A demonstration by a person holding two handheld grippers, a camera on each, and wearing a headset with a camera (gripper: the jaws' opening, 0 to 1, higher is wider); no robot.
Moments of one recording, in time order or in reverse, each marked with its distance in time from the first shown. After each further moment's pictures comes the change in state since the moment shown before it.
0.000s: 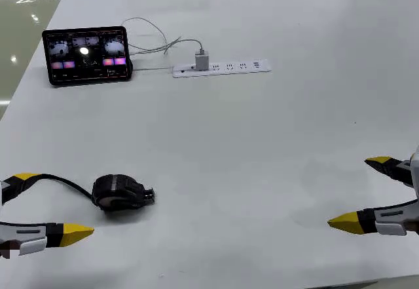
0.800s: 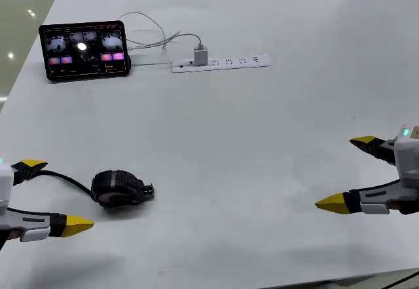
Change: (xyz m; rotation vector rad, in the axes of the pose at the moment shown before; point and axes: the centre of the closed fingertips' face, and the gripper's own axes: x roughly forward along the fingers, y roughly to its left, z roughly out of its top) left arm 0.019 0.005 0.000 0.128 0.086 -0.040; right arm 0.026 -0.001 0.030 -0.093 -0.058 0.042
